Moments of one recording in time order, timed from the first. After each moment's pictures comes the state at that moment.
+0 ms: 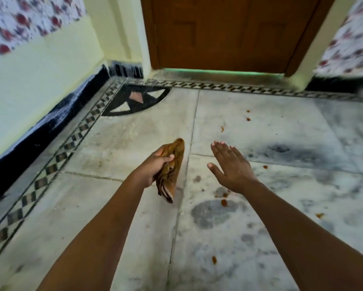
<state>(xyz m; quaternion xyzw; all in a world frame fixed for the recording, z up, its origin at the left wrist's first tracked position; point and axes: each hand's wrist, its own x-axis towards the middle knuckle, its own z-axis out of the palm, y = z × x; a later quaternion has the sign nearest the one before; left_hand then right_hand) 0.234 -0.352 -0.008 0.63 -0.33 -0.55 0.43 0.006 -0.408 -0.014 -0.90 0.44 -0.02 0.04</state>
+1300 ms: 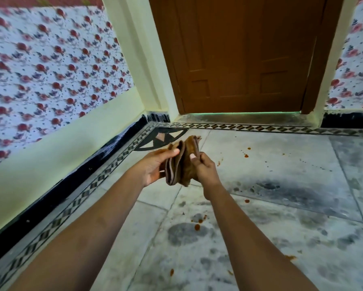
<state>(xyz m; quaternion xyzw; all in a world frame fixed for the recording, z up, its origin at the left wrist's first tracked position) 0.053 -0.345 0.163 0.69 -0.23 -0.46 0.51 -0.066 -0.413 0.098 -0.48 0.31 -0.39 0.72</state>
